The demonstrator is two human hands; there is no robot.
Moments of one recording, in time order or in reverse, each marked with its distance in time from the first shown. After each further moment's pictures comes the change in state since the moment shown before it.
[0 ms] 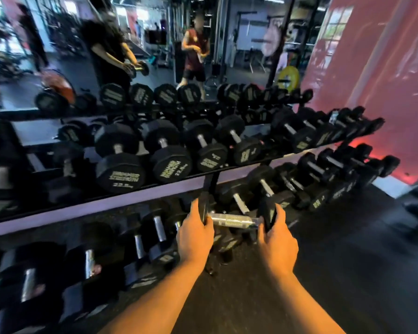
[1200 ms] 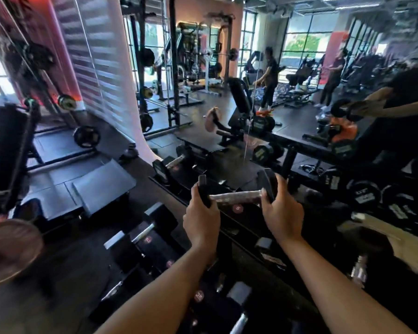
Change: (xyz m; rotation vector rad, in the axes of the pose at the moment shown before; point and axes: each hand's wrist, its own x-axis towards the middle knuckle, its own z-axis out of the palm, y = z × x) left_hand 0.261 -0.389 -0.533 0.159 1.159 -0.616; right_hand -0.167 -0.721 0.429 0.625 -0.442 -1.053
